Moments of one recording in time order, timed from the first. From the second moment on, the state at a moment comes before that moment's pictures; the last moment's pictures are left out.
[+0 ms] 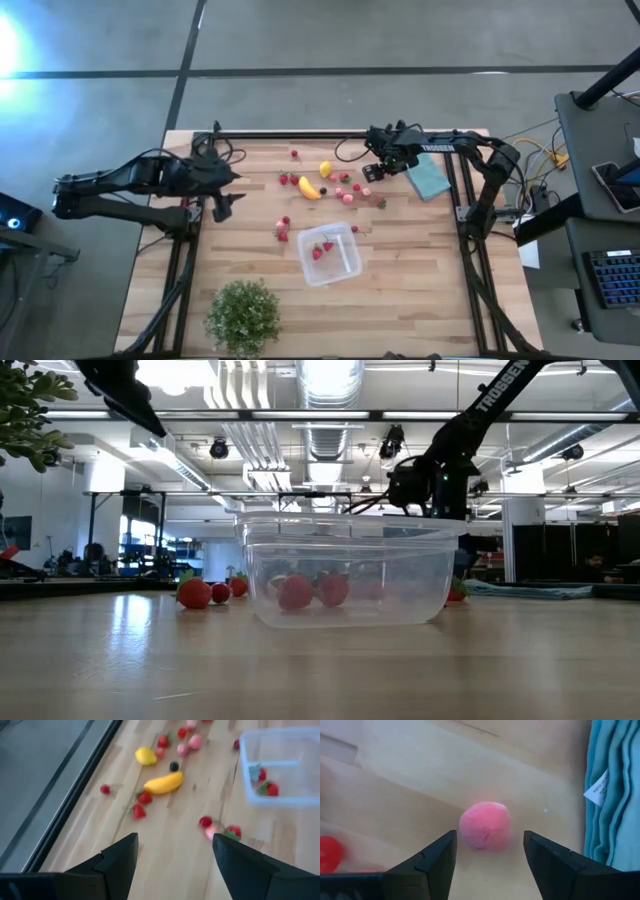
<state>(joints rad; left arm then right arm) 0.07 0.77 0.99 -1.02 -0.28 -0.10 -0.62 1.80 1.08 -0.69 0.07 0.55</state>
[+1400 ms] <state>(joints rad) 0.07 0.91 0.96 -0.97 -0.29 -0.09 -0.27 1.53 1.13 -0.77 -0.14 0.62</state>
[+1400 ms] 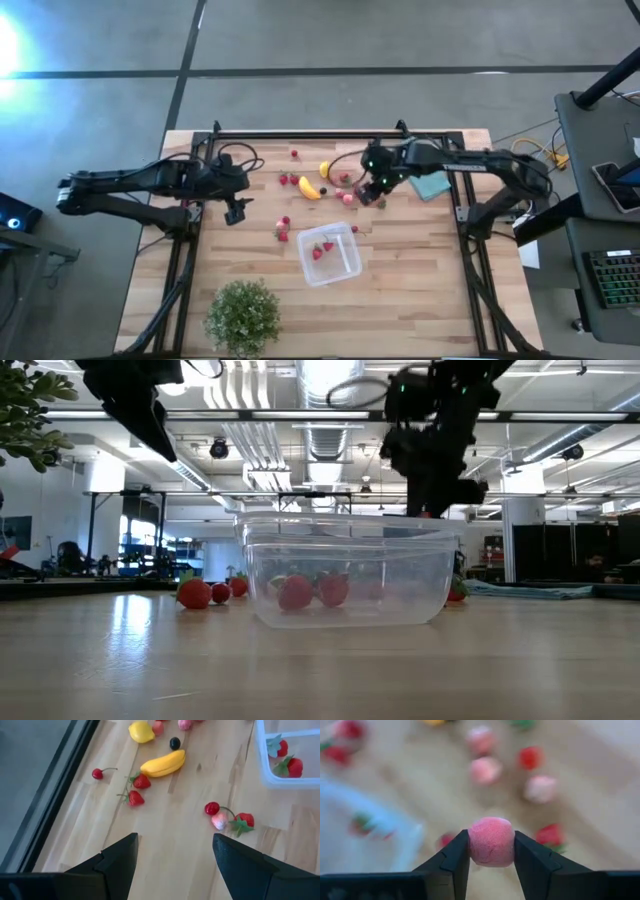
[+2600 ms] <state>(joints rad) 0.07 1.00 0.93 -0.86 -0.11 -0.10 0.20 1.79 1.44 -0.64 0.32 0.43</state>
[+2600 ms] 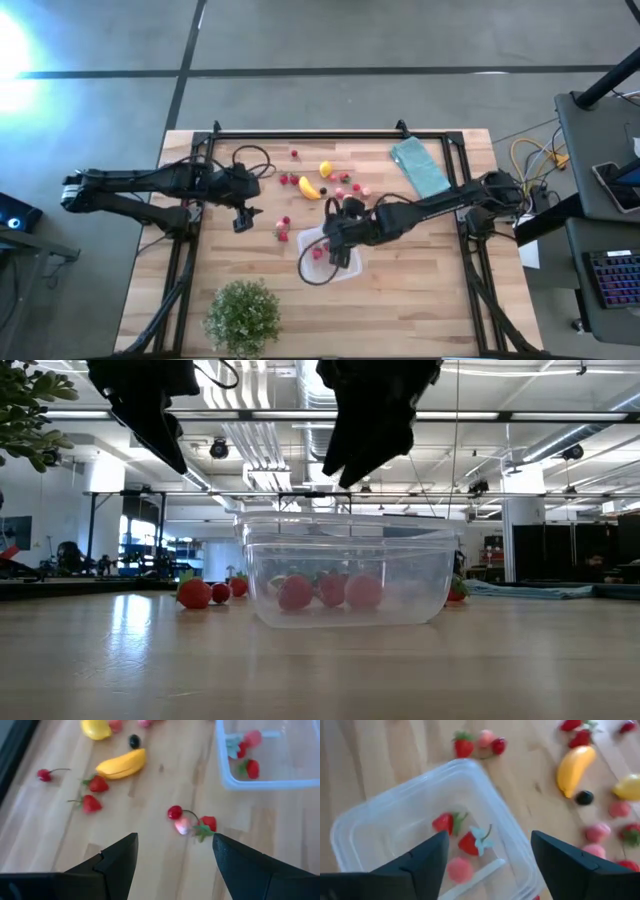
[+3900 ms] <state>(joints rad) -0.06 1.50 0.86 -0.52 0.07 0.32 0.20 1.21 1.52 -1.18 0.87 0.87</state>
